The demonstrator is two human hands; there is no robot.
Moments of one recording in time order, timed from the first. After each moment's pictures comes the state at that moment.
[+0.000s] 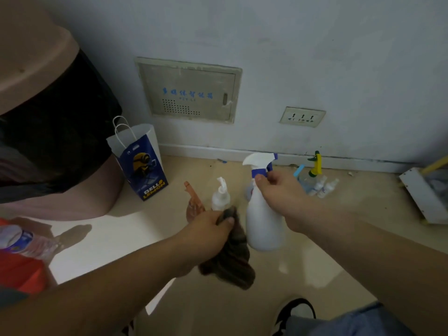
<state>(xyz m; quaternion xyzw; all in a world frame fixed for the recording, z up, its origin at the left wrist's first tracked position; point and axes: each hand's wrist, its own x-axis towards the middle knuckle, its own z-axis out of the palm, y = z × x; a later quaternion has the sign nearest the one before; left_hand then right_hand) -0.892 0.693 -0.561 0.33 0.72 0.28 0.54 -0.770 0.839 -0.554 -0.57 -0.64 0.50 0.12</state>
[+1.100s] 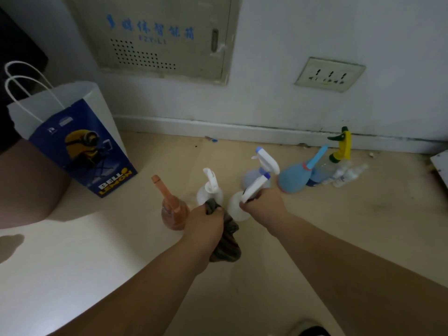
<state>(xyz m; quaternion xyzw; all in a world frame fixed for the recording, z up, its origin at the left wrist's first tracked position) -0.905 0.814 -0.730 0.04 0.74 0.39 0.55 -0.798 0.937 -0.788 -0.62 -0.64 0.44 0.01</state>
